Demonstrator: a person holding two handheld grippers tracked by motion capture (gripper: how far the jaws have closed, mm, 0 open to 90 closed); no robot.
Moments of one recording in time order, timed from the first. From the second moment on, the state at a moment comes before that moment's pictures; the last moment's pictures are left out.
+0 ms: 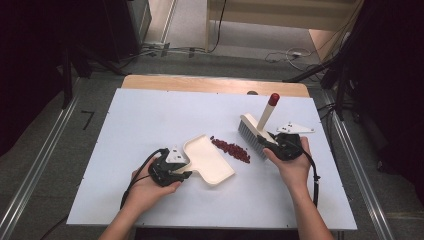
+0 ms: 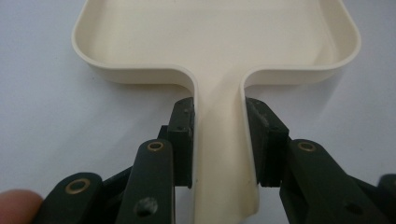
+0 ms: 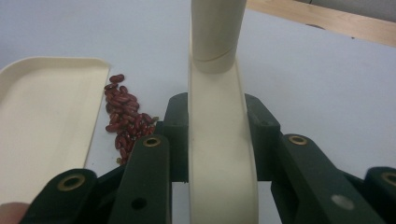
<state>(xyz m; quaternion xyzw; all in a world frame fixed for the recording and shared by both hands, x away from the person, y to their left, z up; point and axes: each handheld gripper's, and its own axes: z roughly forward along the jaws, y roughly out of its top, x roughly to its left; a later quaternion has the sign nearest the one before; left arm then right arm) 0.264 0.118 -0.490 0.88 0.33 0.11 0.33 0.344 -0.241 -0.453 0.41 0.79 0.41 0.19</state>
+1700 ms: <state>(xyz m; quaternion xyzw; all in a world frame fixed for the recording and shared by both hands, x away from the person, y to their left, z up) 0.263 0.119 -0.491 0.88 0.33 0.11 0.33 0.306 -0.158 -0.456 0.29 0.85 0.39 0.18</state>
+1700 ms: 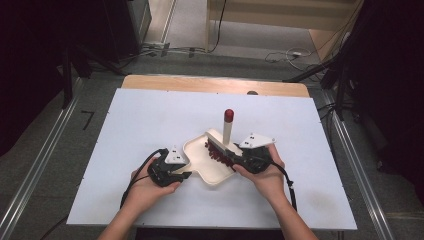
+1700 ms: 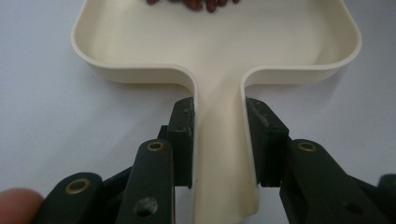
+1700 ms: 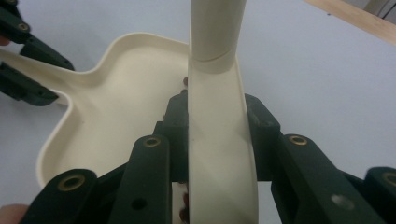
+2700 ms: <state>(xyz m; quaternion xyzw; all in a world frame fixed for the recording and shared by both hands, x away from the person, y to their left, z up) 0.258 0.123 -0.496 0.88 0.33 0.12 0.34 0.319 -0.182 -0.444 0.32 0.82 0.42 0.21</state>
